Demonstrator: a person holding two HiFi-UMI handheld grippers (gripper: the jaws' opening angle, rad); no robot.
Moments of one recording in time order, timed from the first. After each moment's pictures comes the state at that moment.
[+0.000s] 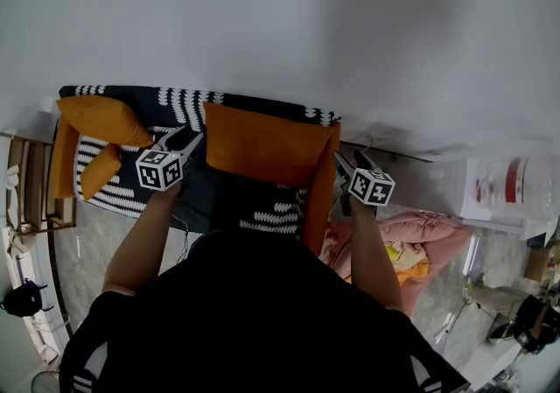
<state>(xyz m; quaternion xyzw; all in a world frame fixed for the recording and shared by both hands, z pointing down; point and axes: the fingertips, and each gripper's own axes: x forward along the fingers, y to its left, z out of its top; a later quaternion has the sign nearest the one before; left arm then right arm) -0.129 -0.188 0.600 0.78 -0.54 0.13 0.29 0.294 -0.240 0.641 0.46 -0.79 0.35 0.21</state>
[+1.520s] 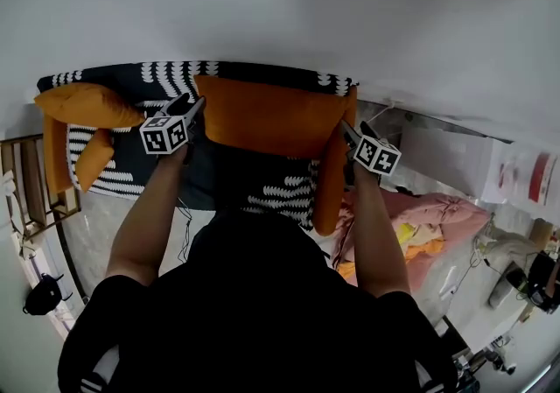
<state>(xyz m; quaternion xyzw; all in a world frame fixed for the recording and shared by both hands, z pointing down) -0.163 -0.273 0.749 0.73 -0.55 0.15 0.37 0.284 -0.288 0.775 0.50 -0.72 0.42 0.23</state>
